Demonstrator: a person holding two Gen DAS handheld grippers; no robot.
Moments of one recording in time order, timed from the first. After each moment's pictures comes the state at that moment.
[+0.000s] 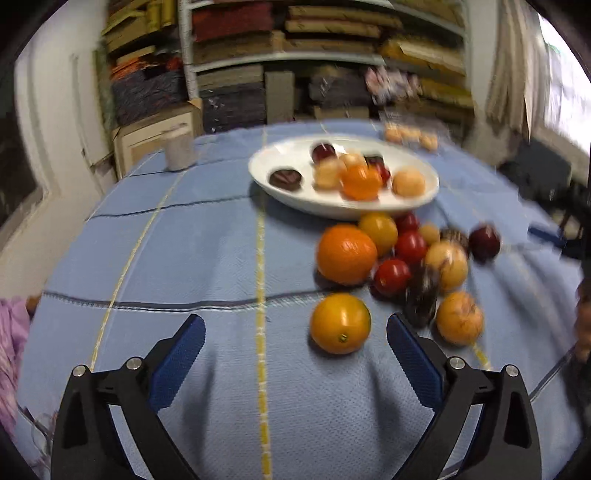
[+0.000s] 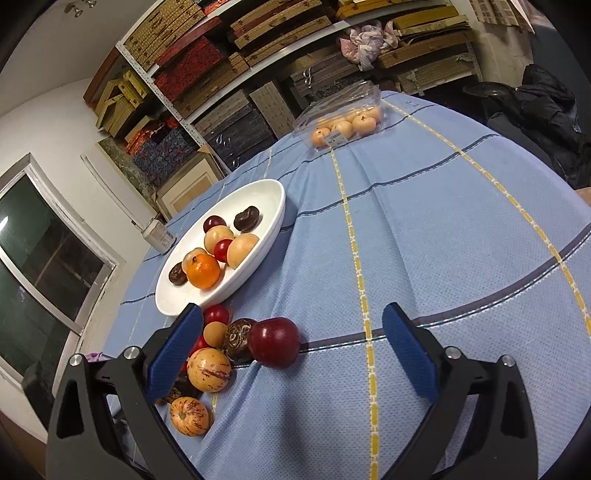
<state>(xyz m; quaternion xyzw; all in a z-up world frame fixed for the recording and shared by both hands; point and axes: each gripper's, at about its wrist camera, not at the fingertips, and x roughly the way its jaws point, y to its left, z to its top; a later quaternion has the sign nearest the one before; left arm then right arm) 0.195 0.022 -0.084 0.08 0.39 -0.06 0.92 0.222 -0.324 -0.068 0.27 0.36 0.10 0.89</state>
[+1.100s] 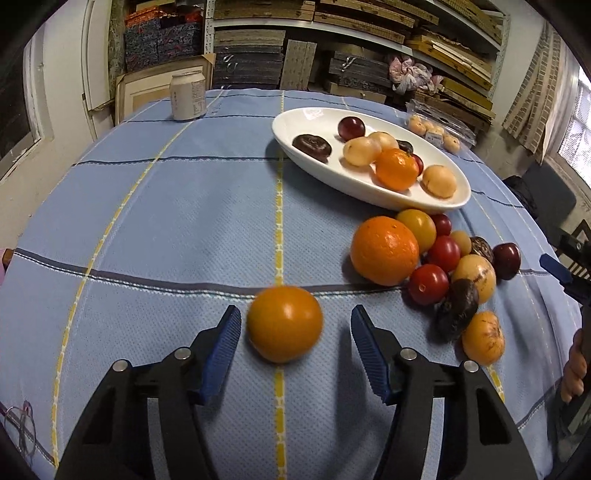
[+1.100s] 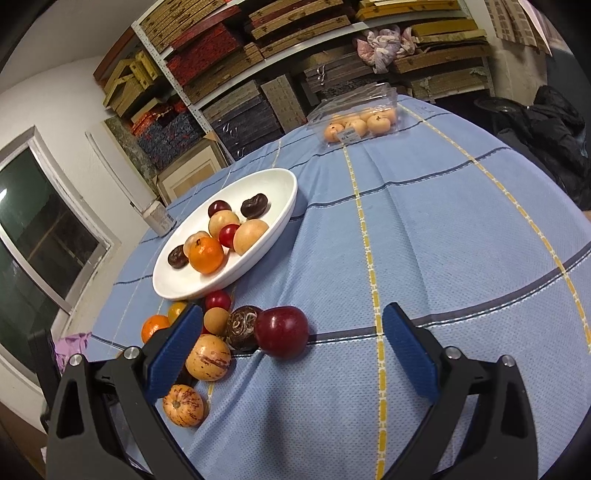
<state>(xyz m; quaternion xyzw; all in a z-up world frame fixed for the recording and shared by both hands) 0.224 0.061 -0.097 -0.03 0.43 -0.06 0.90 0.226 -0.307 -0.068 0.22 0.37 0.11 0.90</state>
